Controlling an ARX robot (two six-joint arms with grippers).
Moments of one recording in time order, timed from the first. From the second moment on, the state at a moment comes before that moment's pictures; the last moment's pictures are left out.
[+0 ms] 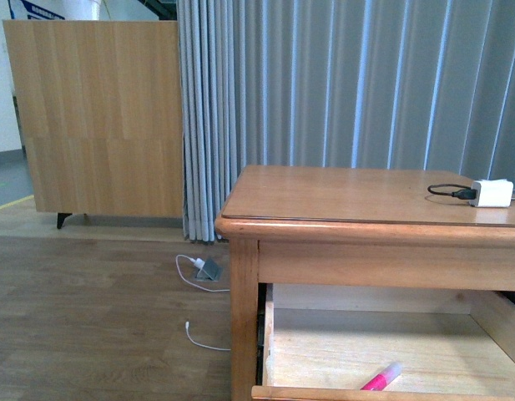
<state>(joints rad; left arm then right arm) 0.00 0.29 0.09 0.20 0.00 -0.02 0.00 0.29 0.12 0.16 0.00 0.01</state>
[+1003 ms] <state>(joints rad) 0.00 0.00 0.02 0.00 0.00 -0.01 0.00 0.29 0.12 0.16 0.00 0.00</state>
